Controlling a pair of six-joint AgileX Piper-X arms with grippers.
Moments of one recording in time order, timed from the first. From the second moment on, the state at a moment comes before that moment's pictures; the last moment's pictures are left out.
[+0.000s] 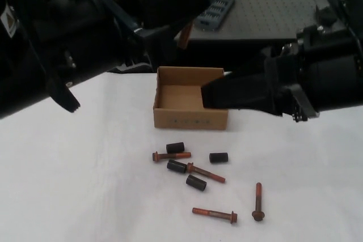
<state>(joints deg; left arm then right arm) -35.0 60.8 -43.0 -29.8 24.4 -20.7 41.0 63.3 -55.5 31.2 -33.8 21.7</state>
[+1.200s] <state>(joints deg) -25.6 126.0 -99.0 5.1 20.2 4.1 21.7 61.6 -55.6 68.7 -14.8 -7.3</state>
